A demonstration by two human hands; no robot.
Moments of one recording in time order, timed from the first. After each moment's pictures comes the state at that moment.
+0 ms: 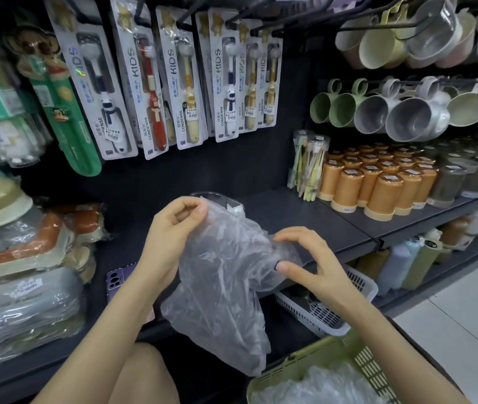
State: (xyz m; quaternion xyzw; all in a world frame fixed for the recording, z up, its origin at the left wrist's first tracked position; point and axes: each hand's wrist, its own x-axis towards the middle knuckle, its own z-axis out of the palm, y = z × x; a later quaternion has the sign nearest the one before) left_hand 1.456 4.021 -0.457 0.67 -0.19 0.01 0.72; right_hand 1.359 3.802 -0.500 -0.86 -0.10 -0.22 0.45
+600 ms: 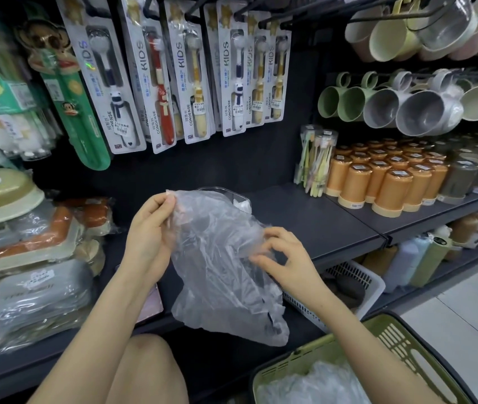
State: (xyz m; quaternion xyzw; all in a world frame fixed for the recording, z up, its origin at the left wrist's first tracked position) left_hand 1.475 4.048 -0.468 0.53 -0.11 -0.01 0.84; right_hand 1.390 3.836 -0.523 -0.86 -0.06 -0.18 0.47
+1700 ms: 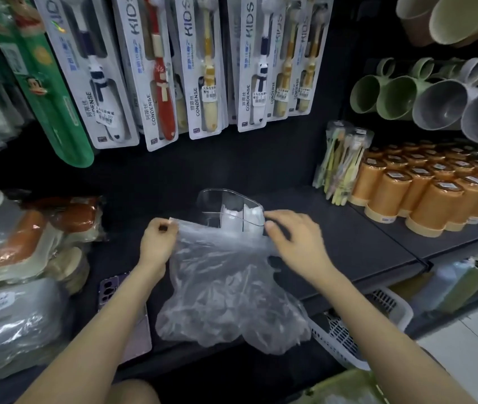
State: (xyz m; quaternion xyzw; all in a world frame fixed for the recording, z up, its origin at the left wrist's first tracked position) left_hand 1.602 4.040 -0.561 0.79 0.08 0.04 0.60; right_hand 1.510 3.805 -0.534 -0.94 0.02 -0.21 0.28
